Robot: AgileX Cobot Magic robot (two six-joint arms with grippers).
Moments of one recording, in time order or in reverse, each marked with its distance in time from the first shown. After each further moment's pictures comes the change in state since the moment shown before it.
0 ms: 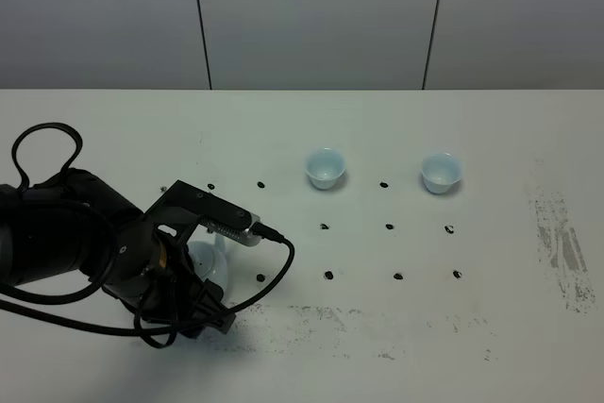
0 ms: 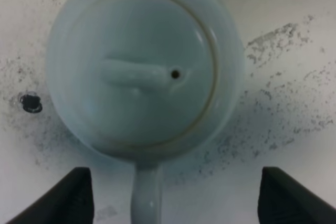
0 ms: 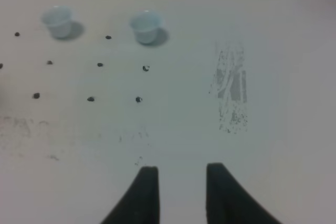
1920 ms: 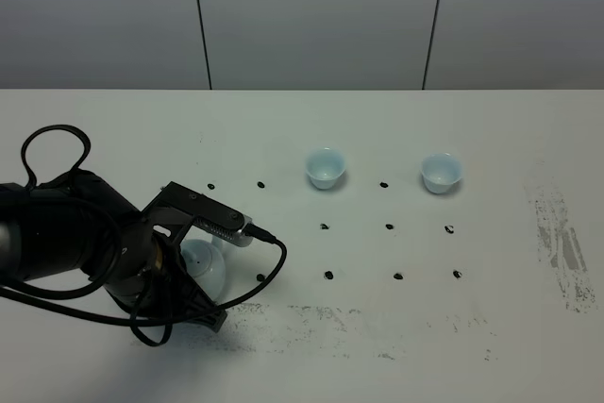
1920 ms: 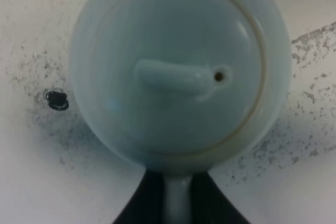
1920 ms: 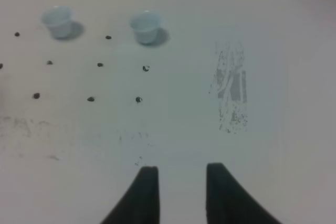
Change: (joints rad) left arm 0.021 0.031 0.000 0.071 -0.001 -0.050; right arm 0.000 0.000 0.000 0.000 0.000 0.000
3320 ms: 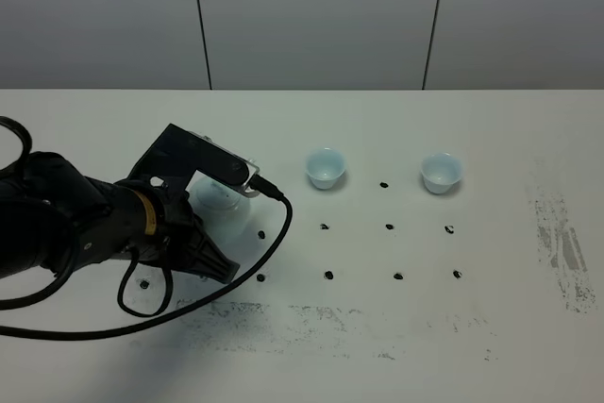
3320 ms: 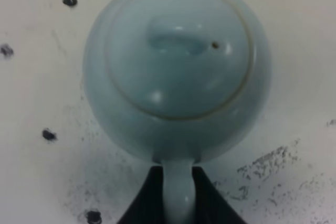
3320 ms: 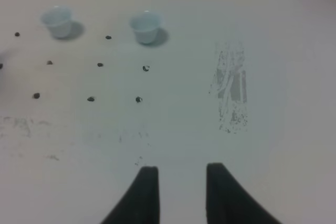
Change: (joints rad) left arm -0.016 -0.153 0.000 0.095 -0.197 0.007; right arm 0.000 0.000 0.000 0.000 -0.001 0.000
